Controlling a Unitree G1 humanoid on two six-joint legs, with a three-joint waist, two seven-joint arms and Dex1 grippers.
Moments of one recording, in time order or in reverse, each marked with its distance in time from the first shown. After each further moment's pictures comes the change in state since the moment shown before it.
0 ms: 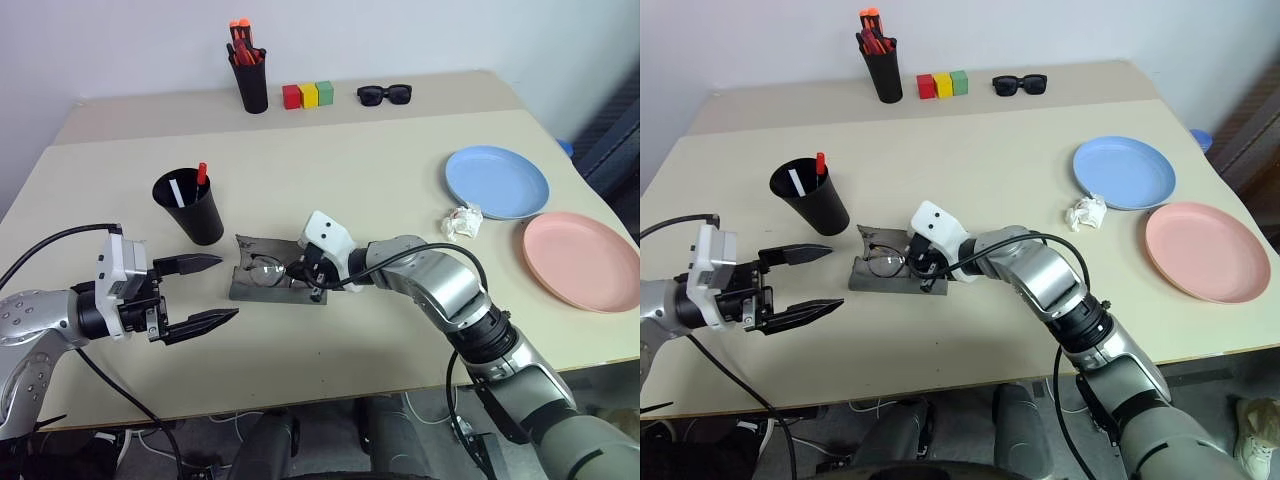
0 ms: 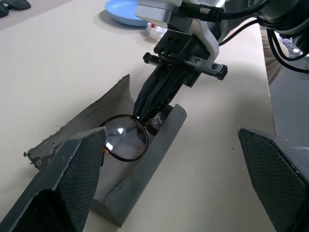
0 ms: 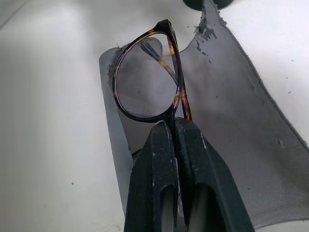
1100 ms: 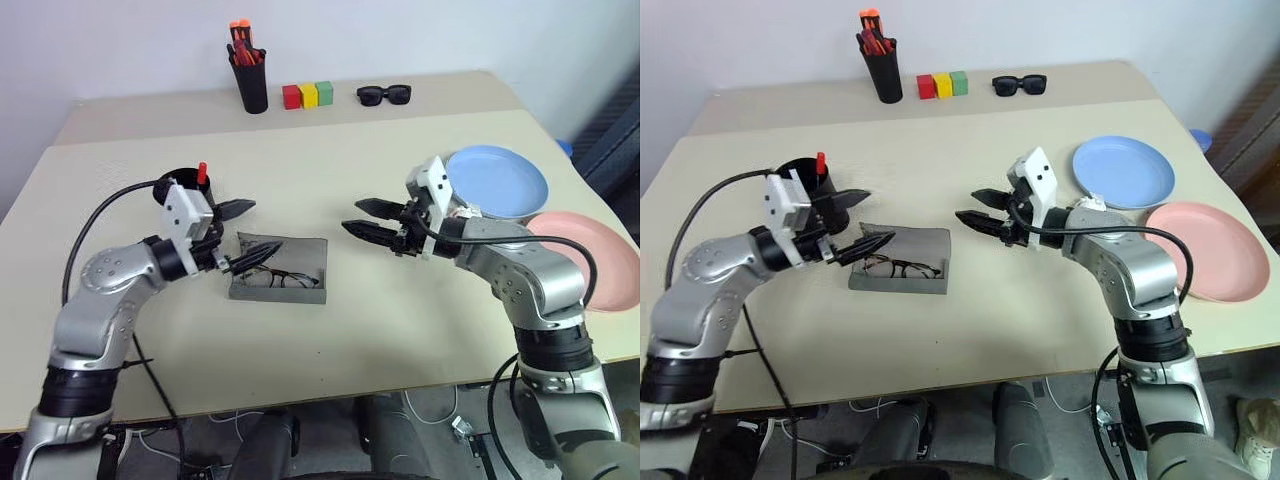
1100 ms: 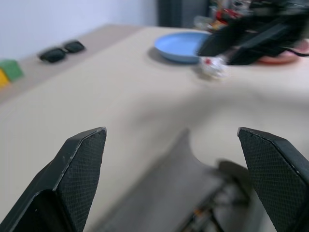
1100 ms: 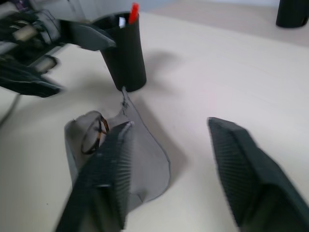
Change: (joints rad) left arm -0.413 -0.264 -0.286 0.215 0.237 -0.080 0.293; right arm 0.155 -0.158 -0.481 -0.074 0.243 -0.151 0.077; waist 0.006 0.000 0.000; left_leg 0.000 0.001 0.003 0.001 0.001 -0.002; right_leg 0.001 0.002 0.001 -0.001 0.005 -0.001
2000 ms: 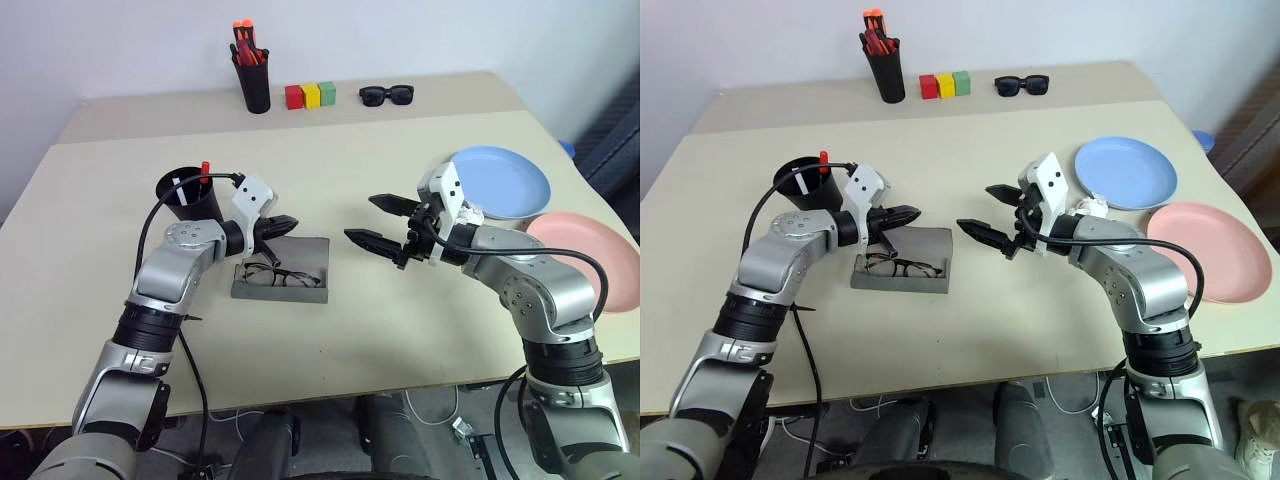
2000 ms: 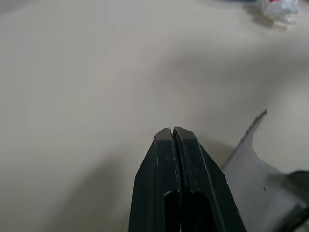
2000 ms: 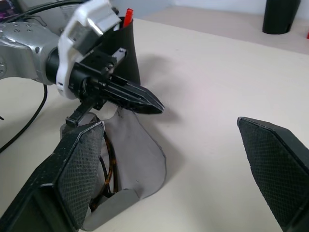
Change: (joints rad) left arm -0.299 -0.112 -0.214 0.268 0.218 0.330 0.128; right arm 0.065 -0.022 0.004 -0.047 0.008 -0.037 -0.038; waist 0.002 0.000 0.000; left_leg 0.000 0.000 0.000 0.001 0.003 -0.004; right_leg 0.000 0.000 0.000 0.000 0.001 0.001
